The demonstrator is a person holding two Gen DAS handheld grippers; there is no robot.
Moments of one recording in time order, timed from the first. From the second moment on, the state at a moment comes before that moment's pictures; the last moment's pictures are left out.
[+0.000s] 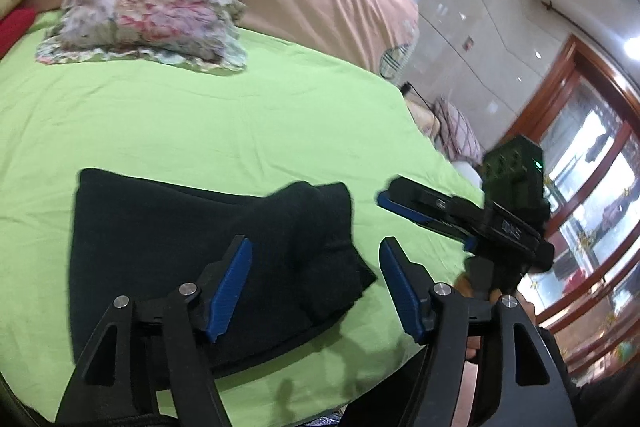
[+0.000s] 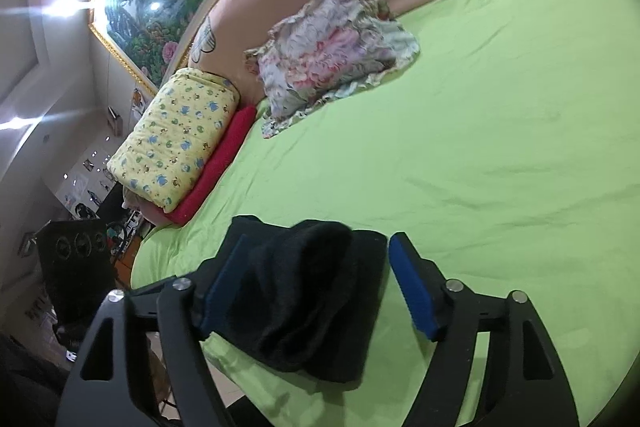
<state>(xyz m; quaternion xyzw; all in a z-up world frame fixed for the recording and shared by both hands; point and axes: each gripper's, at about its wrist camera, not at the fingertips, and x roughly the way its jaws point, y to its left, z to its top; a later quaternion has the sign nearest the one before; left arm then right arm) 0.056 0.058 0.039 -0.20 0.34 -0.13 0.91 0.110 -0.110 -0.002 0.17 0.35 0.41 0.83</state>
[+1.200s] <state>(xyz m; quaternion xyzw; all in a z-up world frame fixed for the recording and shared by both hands) 0.037 0.169 -0.015 -0.27 0.37 -0.01 0.89 0.079 -0.069 -0.035 0.12 0.41 0.33 0.84</state>
